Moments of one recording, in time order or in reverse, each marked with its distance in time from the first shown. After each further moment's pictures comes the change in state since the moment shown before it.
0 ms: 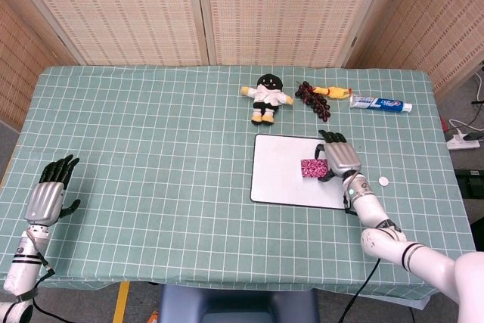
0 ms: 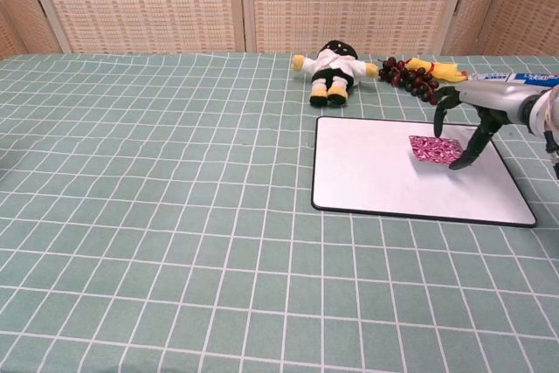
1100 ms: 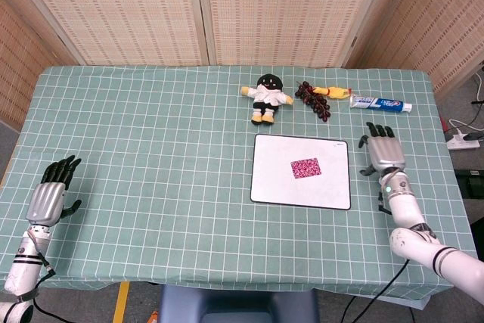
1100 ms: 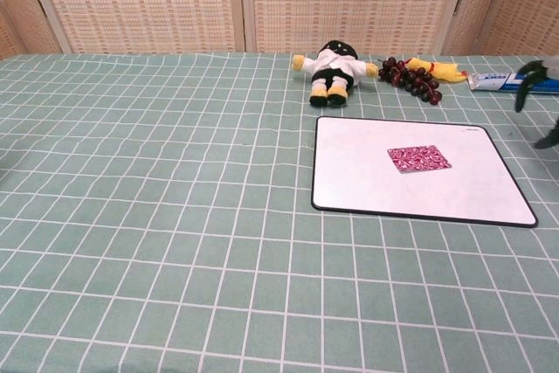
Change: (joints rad) left arm -0.003 -0.005 0.004 0.001 0.008 0.002 -0.007; right arm -0.062 0.165 -0.070 -0.035 0.196 0.080 -0.144
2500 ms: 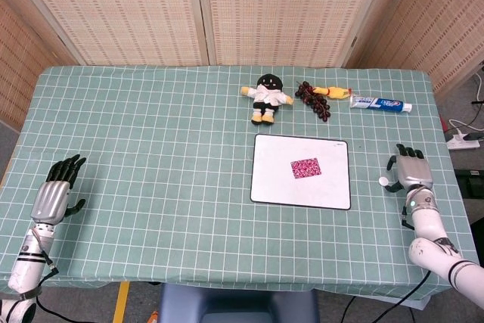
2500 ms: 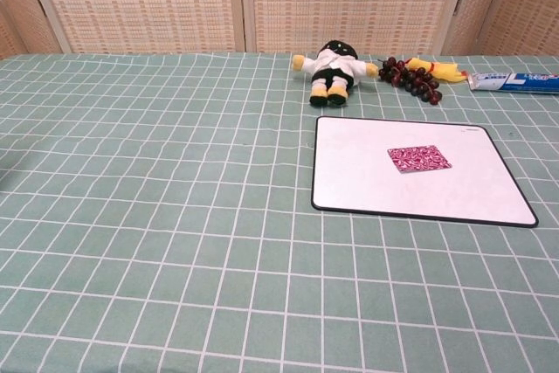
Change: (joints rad) left arm -0.011 0.005 0.001 -0.021 0.002 -0.010 -0.001; right arm -0.085 -0.013 -0.039 0.088 0.047 -0.062 0.022
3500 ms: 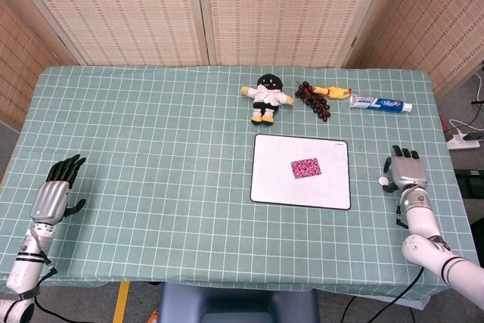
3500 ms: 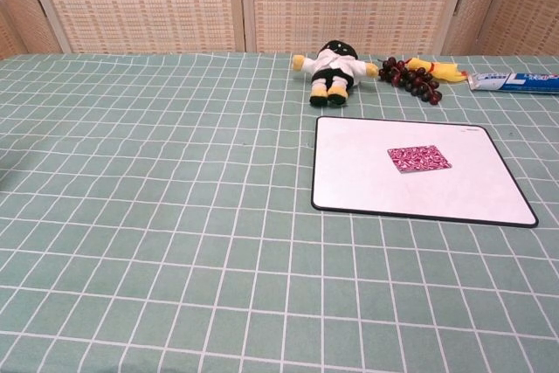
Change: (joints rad) left arm -0.002 0.014 0.004 -0.013 0.004 -0.003 -0.029; right arm 0.033 -0.018 -0.020 -0.007 0.091 0.001 -0.103
